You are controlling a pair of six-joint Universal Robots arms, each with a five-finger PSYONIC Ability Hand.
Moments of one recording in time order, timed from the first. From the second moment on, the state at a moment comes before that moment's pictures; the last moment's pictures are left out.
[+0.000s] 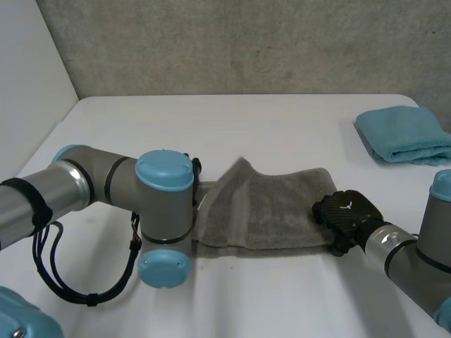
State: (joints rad) left arm 4.01 -2.41 -1.12 3.22 -1.99 3.42; right arm 1.81 -1.17 1.84 -0.16 1.29 2.60; left_hand 0.19 0.21 0.21 0.21 0.05; right_hand 0.62 0.77 0.77 0.77 0.56
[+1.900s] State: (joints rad) left arm 3.87 -2.32 -1.18 3.04 -1.84 3.19; right arm 1.92 -1.05 1.45 0.15 1.22 2.91; left_hand 0.19 0.20 0.21 0.20 0.05; right_hand 0.20 0.22 0.21 0.23 0.07
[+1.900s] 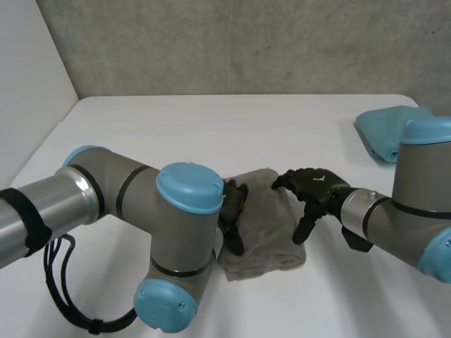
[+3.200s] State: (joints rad) left arm 4.07 -1.73 -1.43 3.02 -1.50 3.22; right arm 1.90 -1.33 1.93 -0.15 1.15 2.76; left_hand 0.19 0.20 0.21 0.20 0.05; right_hand 0.17 0.22 0.21 0.23 0.07
